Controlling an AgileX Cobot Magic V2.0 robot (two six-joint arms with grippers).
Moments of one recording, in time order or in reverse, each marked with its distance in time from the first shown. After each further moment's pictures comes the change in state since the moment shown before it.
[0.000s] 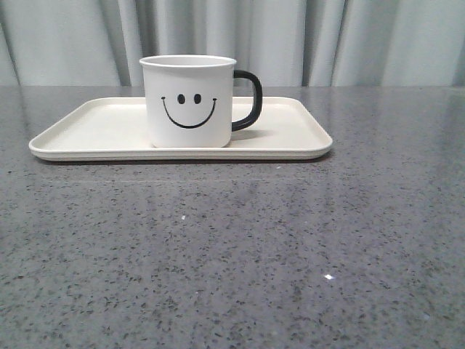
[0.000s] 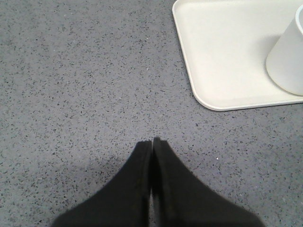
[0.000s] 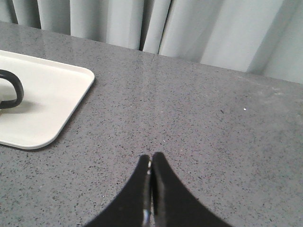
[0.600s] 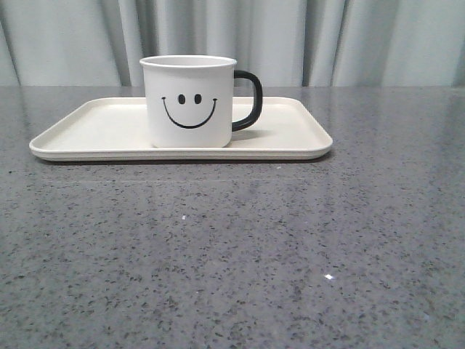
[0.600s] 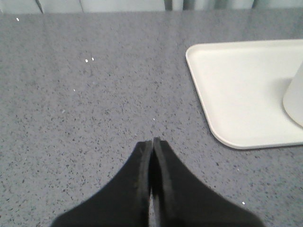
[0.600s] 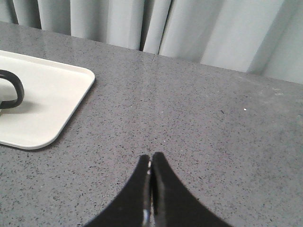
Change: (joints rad) left arm 0.000 -0.189 0.312 0.018 -0.415 0.000; right arm 0.000 0.000 0.000 0.000 0.000 0.000
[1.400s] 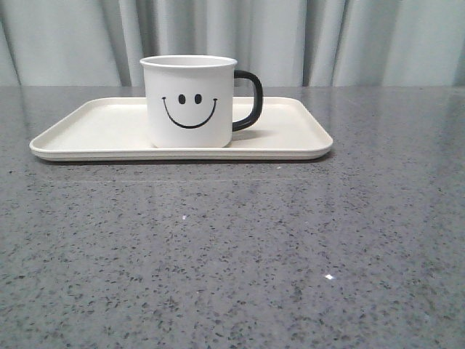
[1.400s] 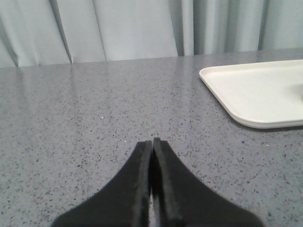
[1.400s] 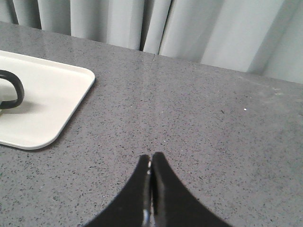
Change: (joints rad) left arm 0.000 -0.548 0.538 0.070 -0.336 0.000; right arm 0.000 0.000 0.000 0.000 0.000 0.001
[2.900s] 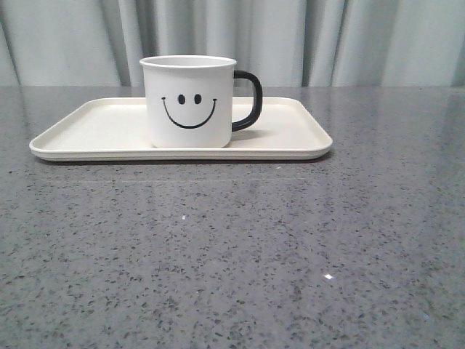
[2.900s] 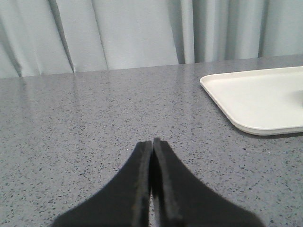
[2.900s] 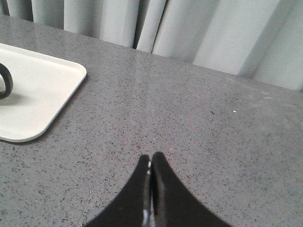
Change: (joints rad) left arm 0.000 0.000 0.000 0.014 -0.022 0.000; right arm 0.013 -0.016 0.021 -0.072 -0.014 0.002
